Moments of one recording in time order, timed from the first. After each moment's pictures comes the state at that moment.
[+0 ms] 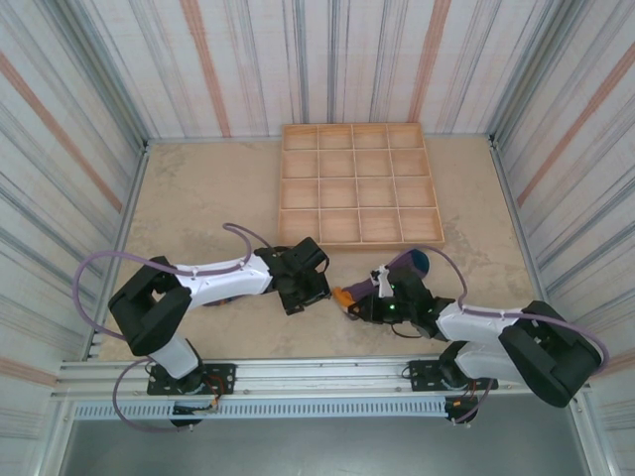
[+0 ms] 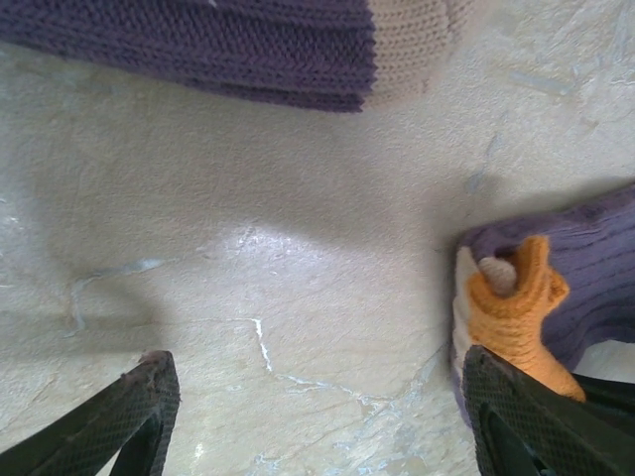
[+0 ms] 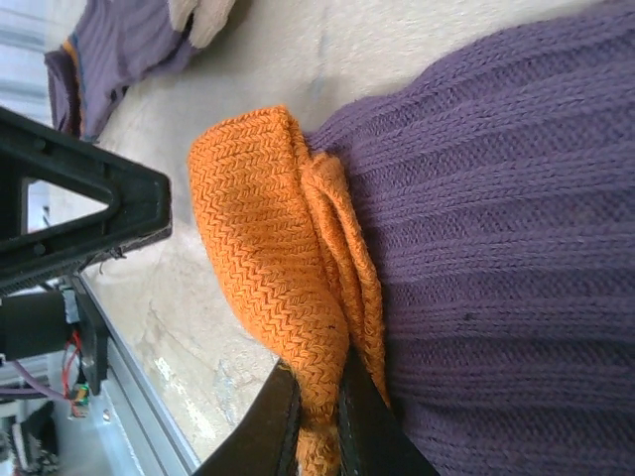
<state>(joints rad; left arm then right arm) -0.93 1.61 0.94 -0.53 0.16 -1.24 0.68 1.18 0.18 0.27 -0.45 0.87</state>
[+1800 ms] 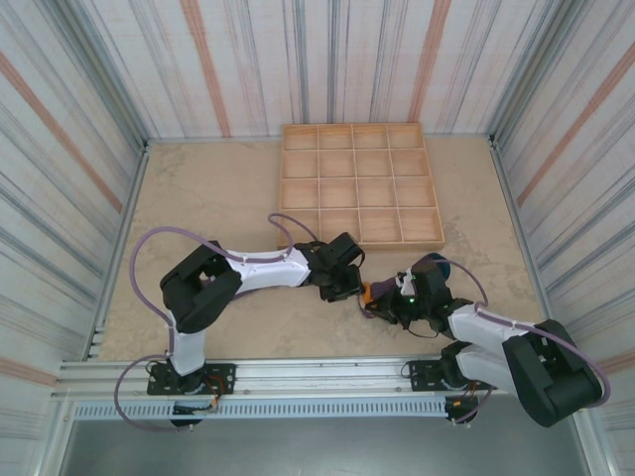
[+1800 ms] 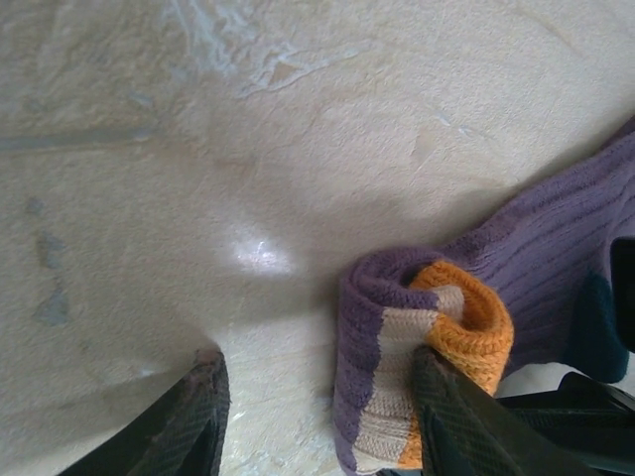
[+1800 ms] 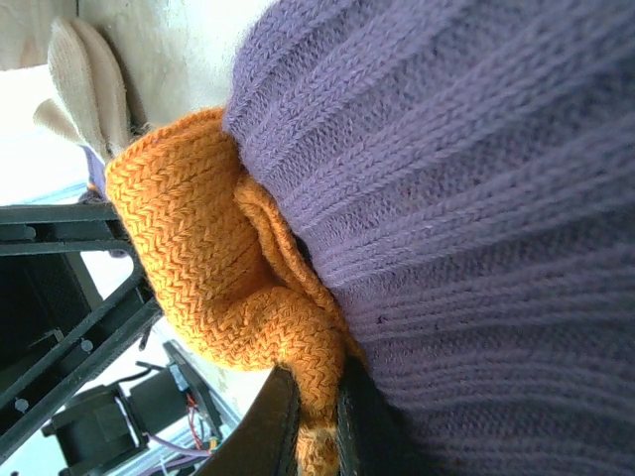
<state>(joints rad) -1.00 1.90 1.19 -0.36 0.21 -1.13 0.42 1.11 0.14 0.10 -0.63 1.09</state>
